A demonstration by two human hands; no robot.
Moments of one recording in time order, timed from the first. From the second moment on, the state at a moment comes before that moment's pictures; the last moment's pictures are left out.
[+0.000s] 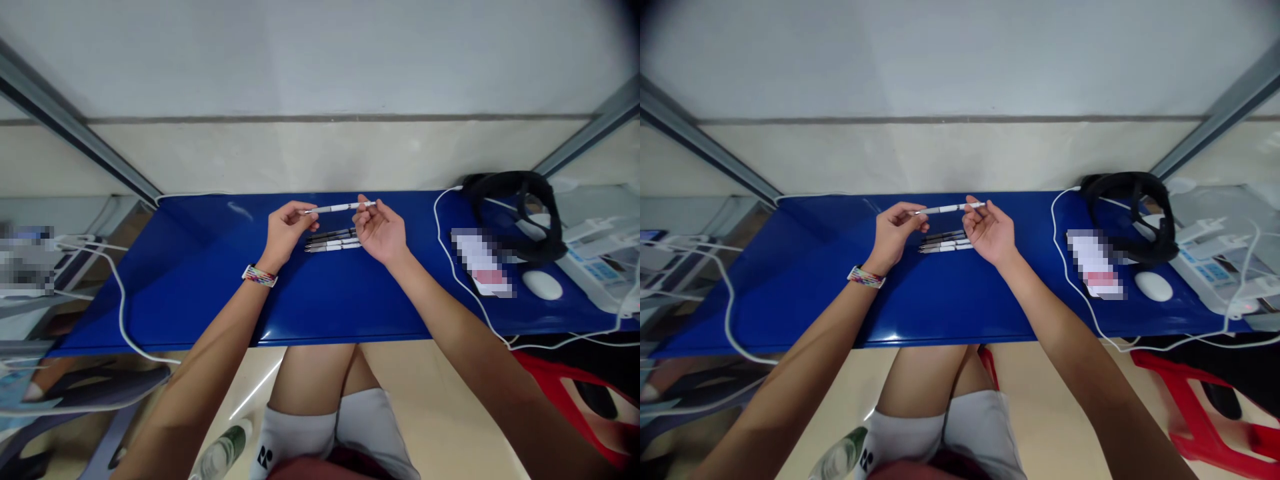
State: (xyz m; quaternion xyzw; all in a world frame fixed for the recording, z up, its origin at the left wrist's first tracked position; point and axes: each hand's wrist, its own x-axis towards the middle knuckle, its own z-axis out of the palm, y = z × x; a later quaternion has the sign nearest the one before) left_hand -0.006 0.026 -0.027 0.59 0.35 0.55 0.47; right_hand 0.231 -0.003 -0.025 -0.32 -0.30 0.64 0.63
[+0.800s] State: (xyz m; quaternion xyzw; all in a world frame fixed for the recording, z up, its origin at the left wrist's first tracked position) left_hand 0.001 0.021 -0.029 0.60 0.34 0.53 0.50; right_hand 0.237 -0.001 -0.021 -0.28 -0.25 0.66 0.65
